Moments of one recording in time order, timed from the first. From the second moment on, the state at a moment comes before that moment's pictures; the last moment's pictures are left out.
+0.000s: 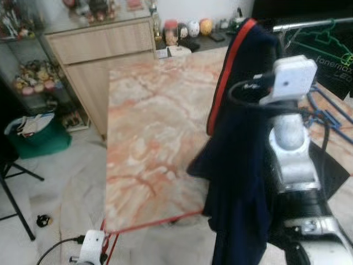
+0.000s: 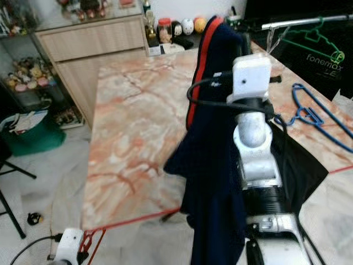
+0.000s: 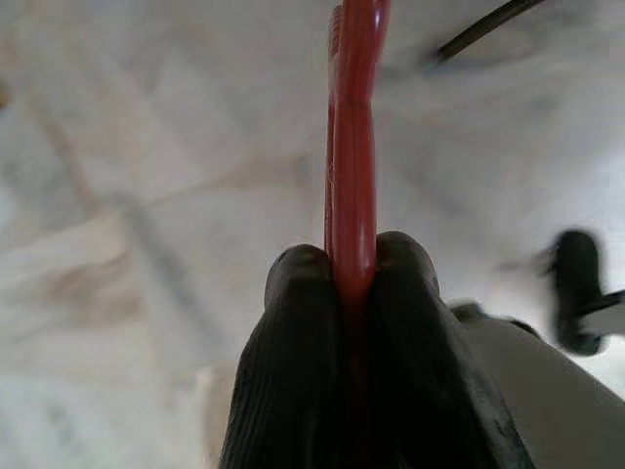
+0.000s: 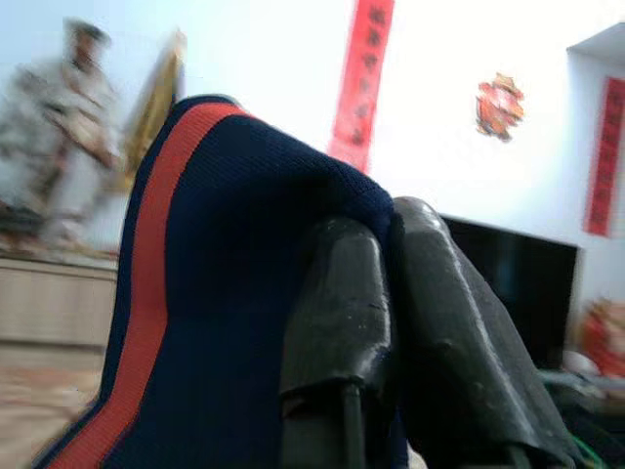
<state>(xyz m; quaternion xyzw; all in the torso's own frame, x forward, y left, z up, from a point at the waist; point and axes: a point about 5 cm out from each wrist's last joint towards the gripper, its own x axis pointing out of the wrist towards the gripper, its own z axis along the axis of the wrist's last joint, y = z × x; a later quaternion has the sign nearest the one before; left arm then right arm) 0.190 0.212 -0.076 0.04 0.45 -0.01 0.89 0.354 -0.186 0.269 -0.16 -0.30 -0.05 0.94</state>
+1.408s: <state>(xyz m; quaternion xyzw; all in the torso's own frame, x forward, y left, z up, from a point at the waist) 0.179 0.221 -0.080 0.03 0.46 0.00 0.89 0.273 -0.155 0.158 -0.13 -0.14 0.04 0.98</state>
